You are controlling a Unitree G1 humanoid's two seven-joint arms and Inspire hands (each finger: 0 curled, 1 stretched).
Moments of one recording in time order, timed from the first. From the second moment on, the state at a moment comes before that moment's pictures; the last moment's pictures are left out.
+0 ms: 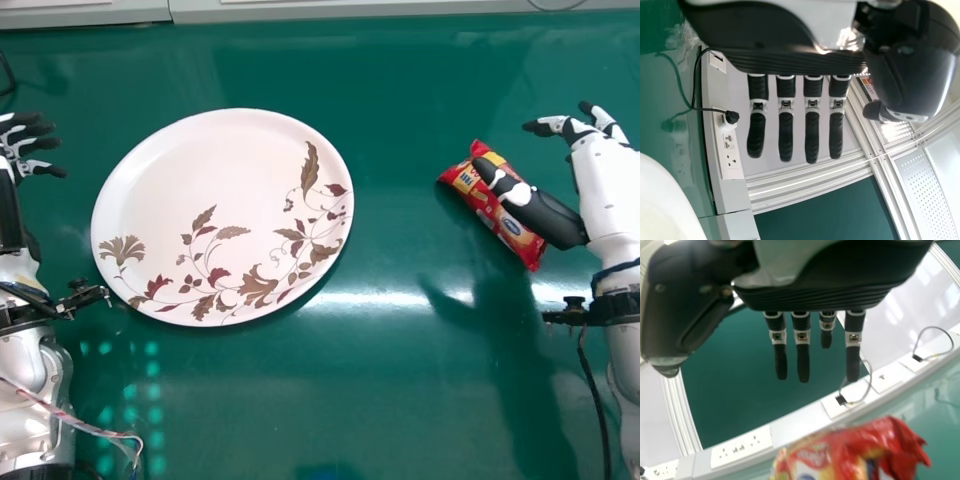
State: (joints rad) left arm -0.13 0.24 0.35 0.17 0.02 -0.55 0.16; right arm 0.01 -0.51 -0.15 -0.43 -0.73 0.07 -0.02
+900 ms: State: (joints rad) left arm -0.12 0.23 0.35 0.16 0.02 -0.55 0.15; right arm -0.01 -0.61 -0.11 -0.38 -0.77 0.11 0.20
